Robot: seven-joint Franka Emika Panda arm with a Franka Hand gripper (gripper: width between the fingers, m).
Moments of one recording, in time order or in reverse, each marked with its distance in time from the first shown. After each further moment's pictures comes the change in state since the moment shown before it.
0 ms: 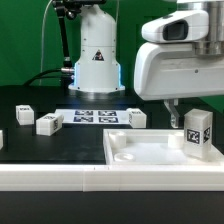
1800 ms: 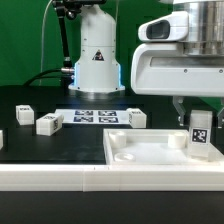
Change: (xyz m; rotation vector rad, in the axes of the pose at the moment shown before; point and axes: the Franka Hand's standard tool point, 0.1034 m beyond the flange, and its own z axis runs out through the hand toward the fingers) arm 0.000 0.006 0.002 -0.004 0.024 0.673
